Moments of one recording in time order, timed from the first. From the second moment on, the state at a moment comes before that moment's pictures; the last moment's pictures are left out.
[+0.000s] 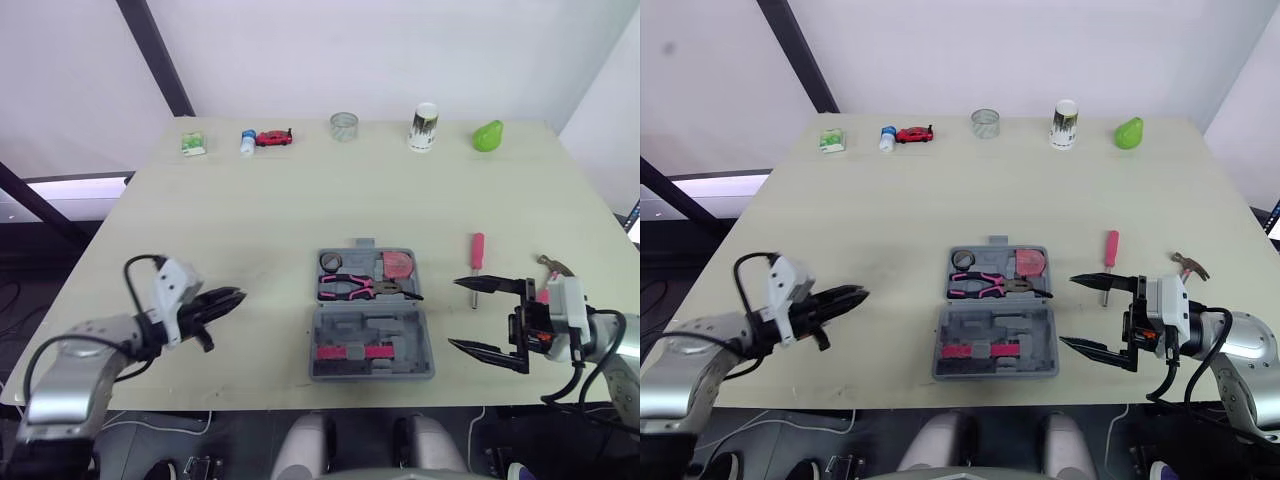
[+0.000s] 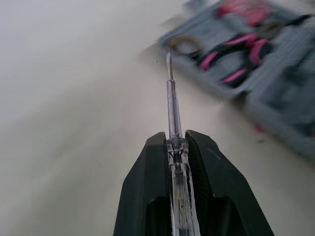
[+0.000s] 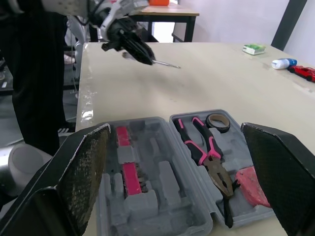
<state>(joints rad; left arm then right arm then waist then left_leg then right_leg) -0.04 0.80 0.16 -0.10 -0.39 0.35 -1.01 0.05 -0.69 -0.14 -0.30 0.59 0.04 1.25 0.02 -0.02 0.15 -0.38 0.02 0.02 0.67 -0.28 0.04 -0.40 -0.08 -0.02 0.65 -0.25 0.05</state>
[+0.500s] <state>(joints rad) -0.51 0.69 -0.28 0.05 -0.24 0.36 -1.25 0.09 -0.71 -0.18 -0.30 0.59 0.04 1.23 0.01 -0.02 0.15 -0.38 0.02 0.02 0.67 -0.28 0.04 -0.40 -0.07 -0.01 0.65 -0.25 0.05</state>
